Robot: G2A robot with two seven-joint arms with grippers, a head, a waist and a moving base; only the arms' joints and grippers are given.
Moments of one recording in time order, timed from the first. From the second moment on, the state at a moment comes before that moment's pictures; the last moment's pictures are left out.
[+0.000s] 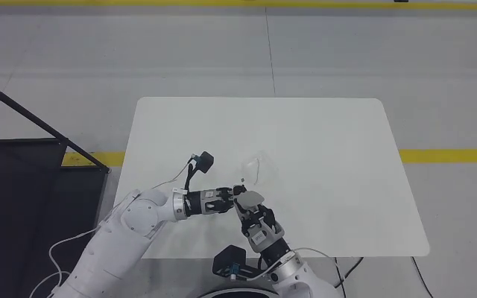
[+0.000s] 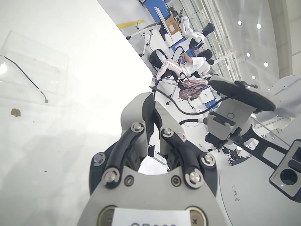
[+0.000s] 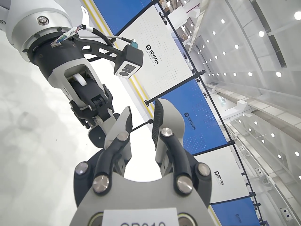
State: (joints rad) left arm 1.16 -1.04 -1.09 -1.61 -0.06 -0.62 -0.78; right arm -1.64 -1.26 0.90 -2.18 -2.55 -0.01 0.14
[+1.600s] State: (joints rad) left arm 1.17 -1.04 -1.10 -1.61 -0.06 -0.62 -0.77; right arm -1.63 -1.28 0.91 -2.18 -2.54 -0.04 0.15
